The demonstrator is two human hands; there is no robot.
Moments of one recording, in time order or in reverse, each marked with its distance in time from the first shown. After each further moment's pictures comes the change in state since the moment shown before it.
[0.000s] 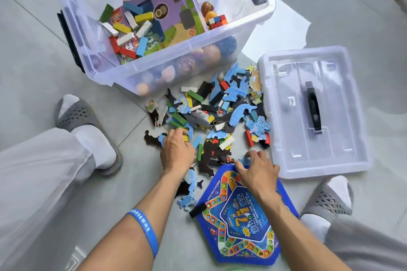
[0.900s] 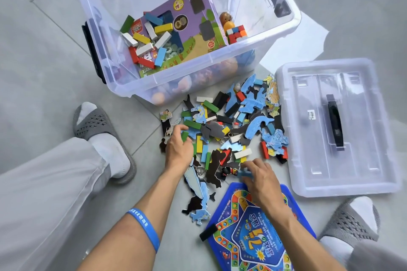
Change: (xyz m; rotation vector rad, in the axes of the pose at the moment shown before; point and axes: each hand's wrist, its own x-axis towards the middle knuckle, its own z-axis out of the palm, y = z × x) left_hand 0.042 -0.015 -0.017 -0.345 -0.017 -0.148; right_hand 0.009 -0.018 0.010 0.132 0.017 -0.392
